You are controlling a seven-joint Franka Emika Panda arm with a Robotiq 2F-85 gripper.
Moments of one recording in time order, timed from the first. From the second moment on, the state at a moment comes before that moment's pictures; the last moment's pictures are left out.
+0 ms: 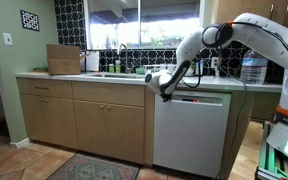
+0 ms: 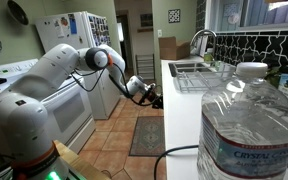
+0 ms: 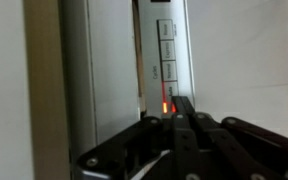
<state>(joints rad) 0.04 0.93 -0.07 -1.44 -1.08 2.06 0.49</state>
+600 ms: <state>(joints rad) 0.04 0.72 -0.03 -1.67 -1.03 2.12 0.44</state>
